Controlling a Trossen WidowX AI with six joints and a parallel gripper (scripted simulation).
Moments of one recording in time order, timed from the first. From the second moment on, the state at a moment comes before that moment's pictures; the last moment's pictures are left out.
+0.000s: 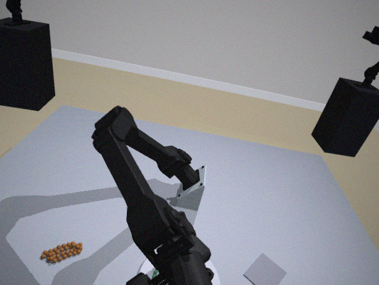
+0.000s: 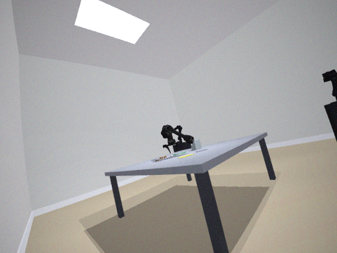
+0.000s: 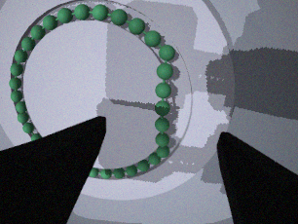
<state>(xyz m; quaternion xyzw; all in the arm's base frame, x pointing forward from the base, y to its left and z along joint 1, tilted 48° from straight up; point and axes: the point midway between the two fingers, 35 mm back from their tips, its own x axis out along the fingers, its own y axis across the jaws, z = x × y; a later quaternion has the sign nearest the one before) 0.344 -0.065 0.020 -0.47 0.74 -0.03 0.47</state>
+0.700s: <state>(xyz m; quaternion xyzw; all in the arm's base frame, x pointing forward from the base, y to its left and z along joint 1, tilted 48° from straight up) 0.326 -0.079 0.037 -0.44 0.74 -0.08 0.51</state>
